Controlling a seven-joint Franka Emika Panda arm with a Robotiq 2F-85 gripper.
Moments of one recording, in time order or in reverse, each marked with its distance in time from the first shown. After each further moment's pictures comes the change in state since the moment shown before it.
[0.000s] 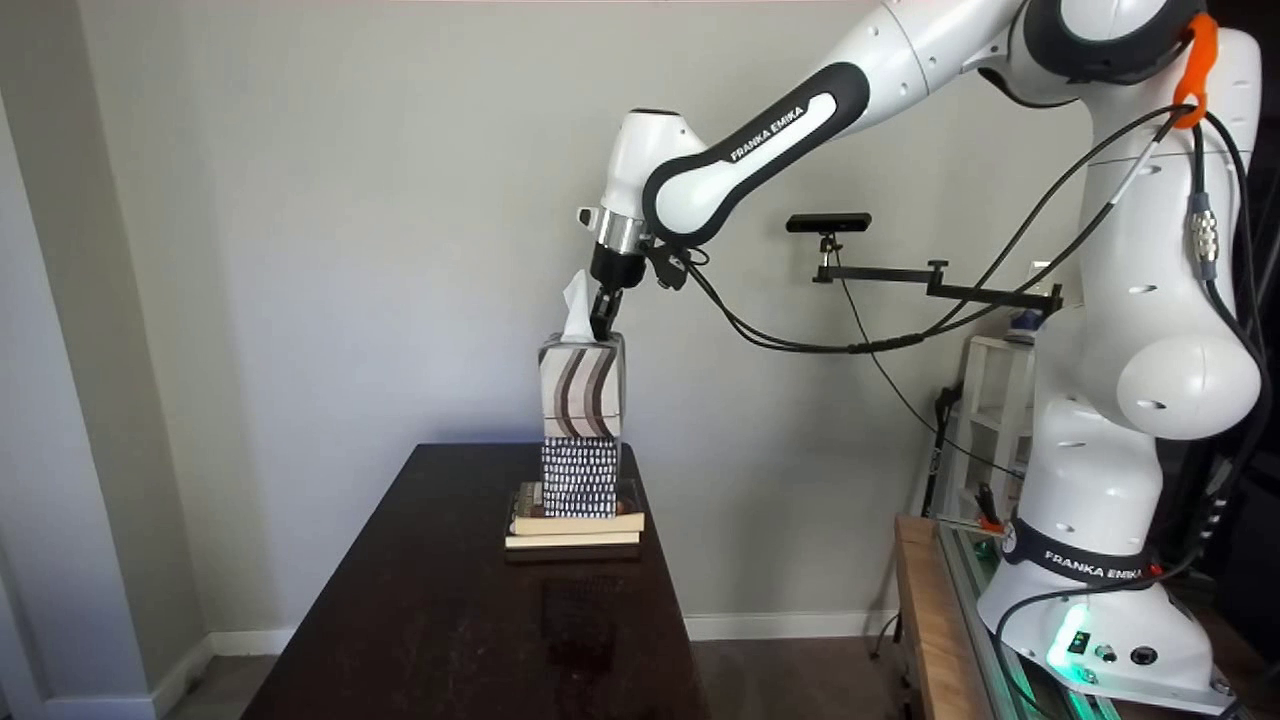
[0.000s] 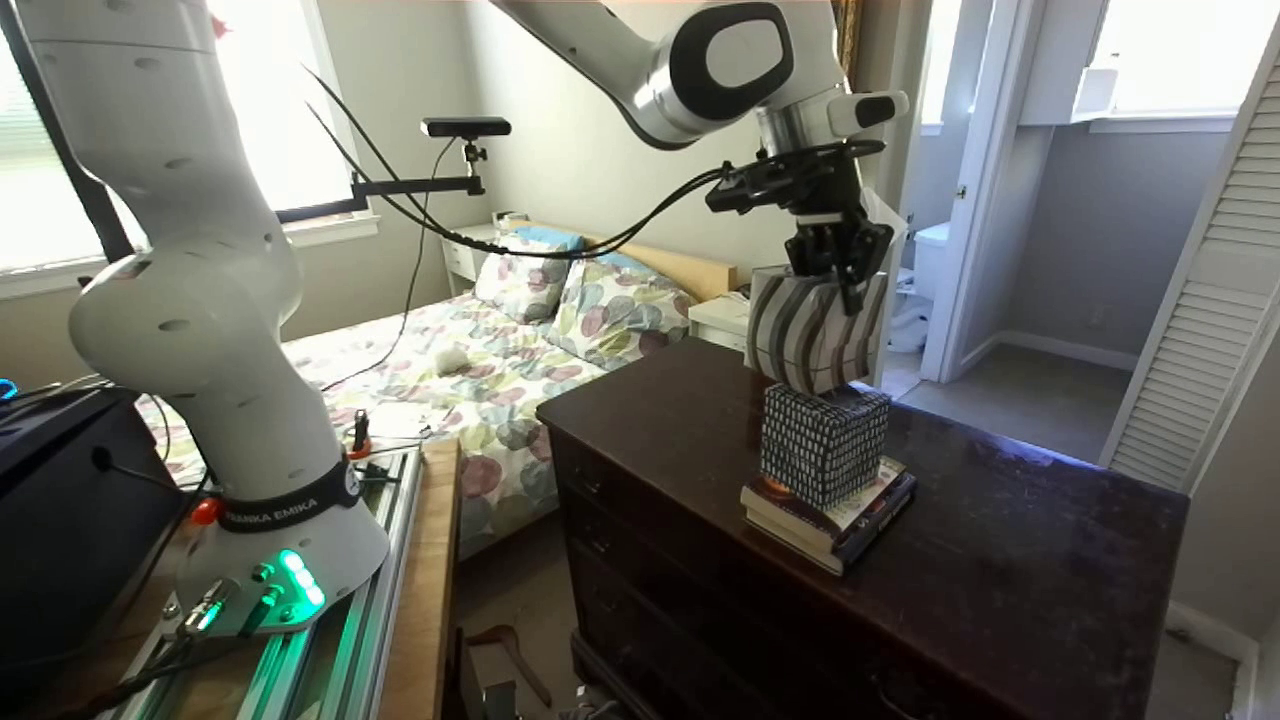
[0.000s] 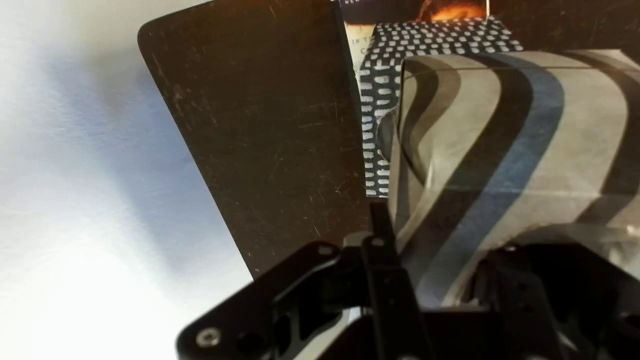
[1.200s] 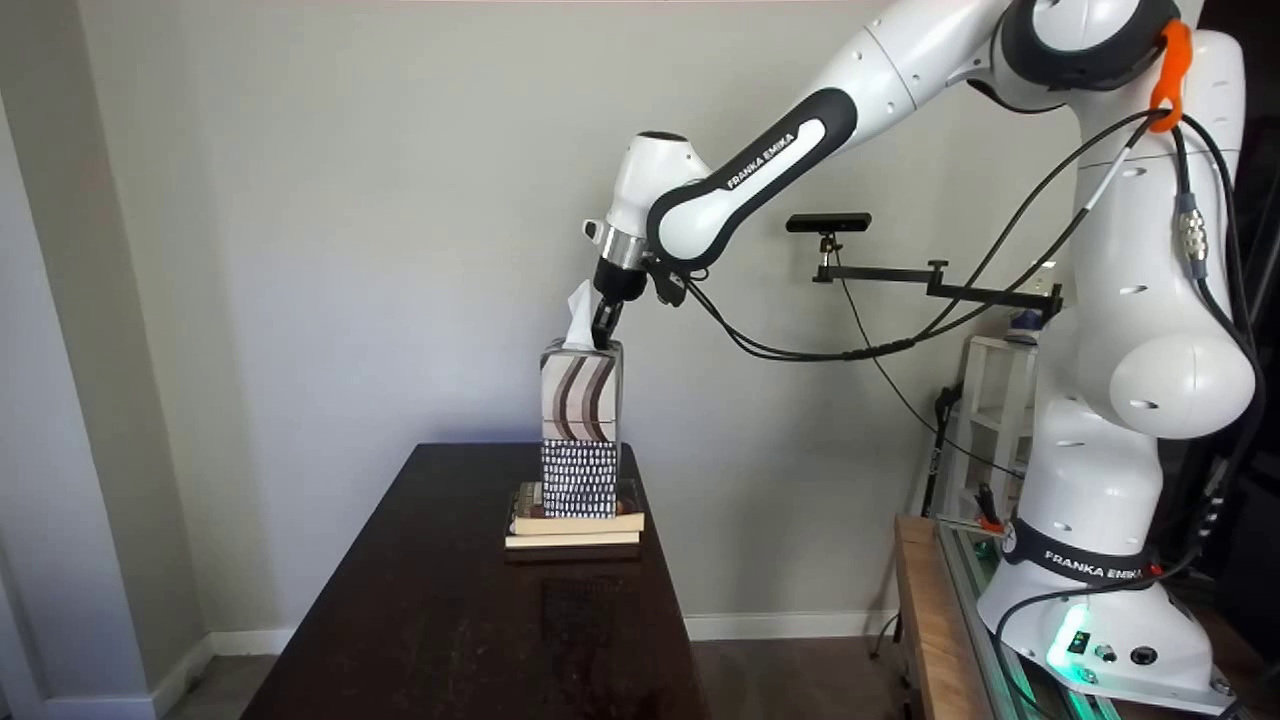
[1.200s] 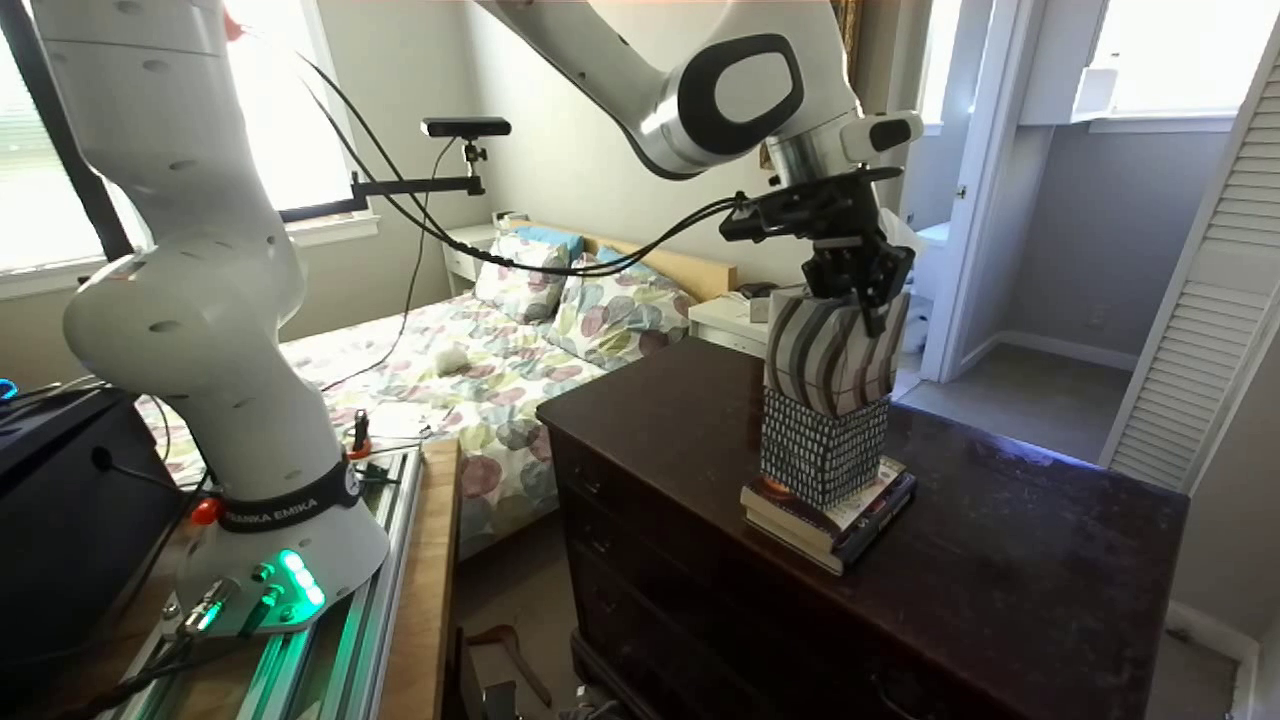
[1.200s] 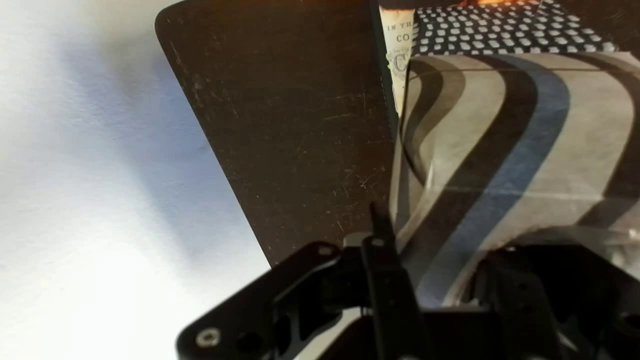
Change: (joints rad) arm -0.040 0.041 -0.005 -0.023 -0.030 0.122 0.002
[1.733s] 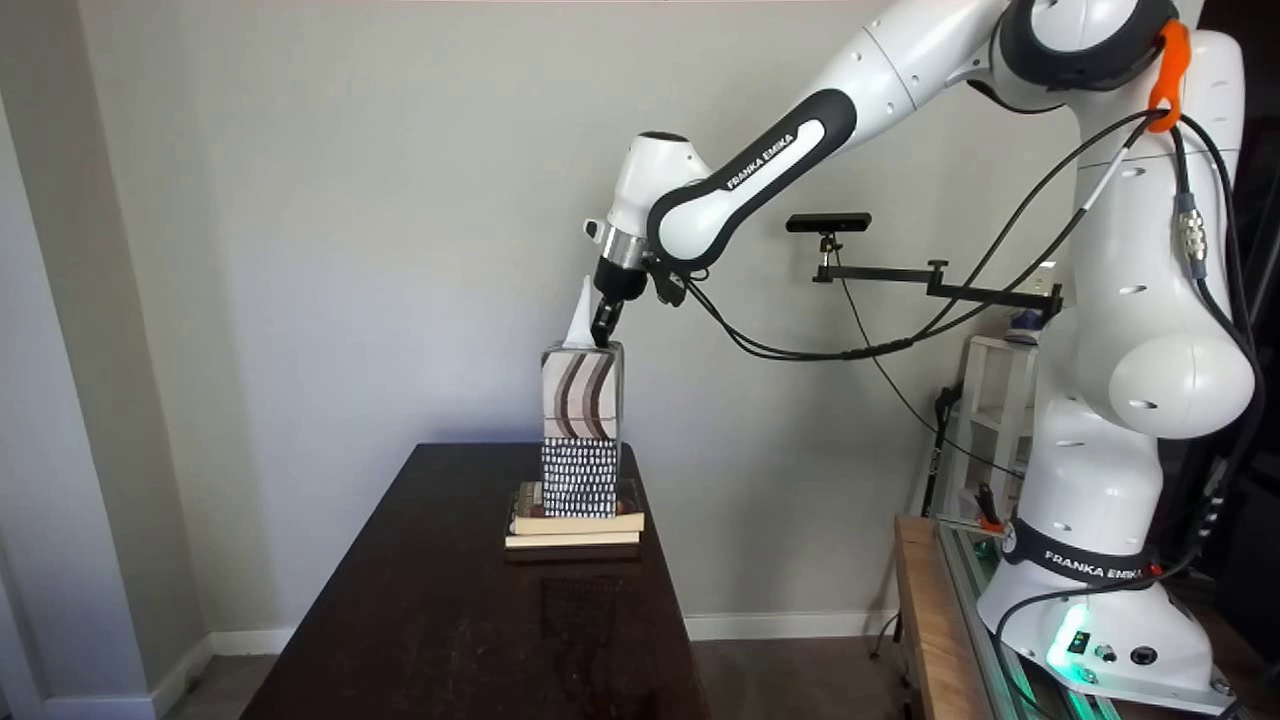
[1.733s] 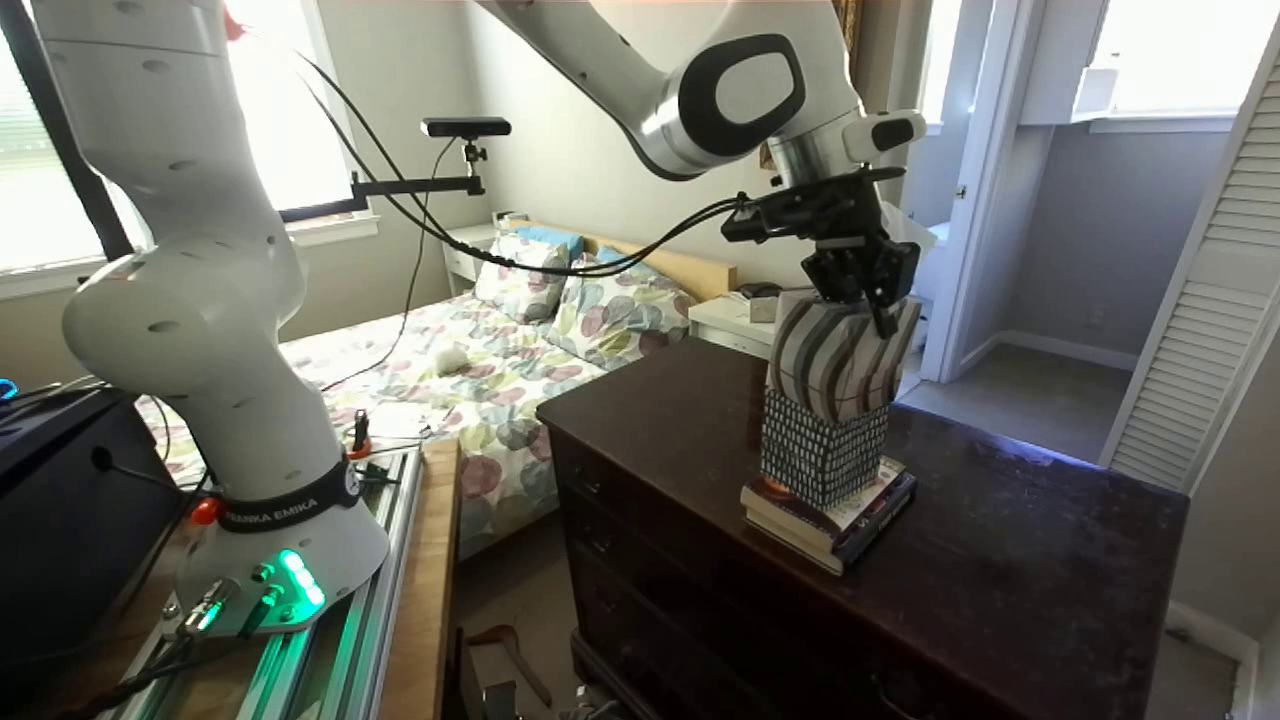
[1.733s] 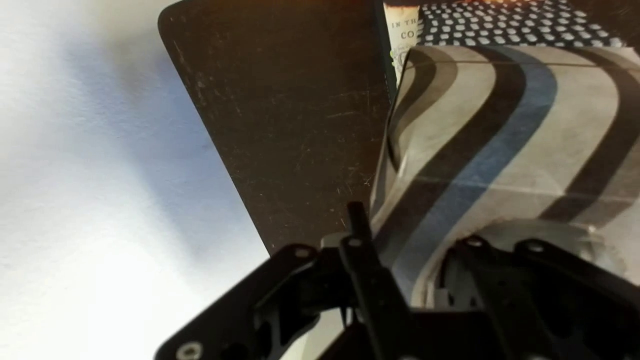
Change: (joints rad) arm -0.005 0.002 -0.001 0.000 0.000 0.010 0.001
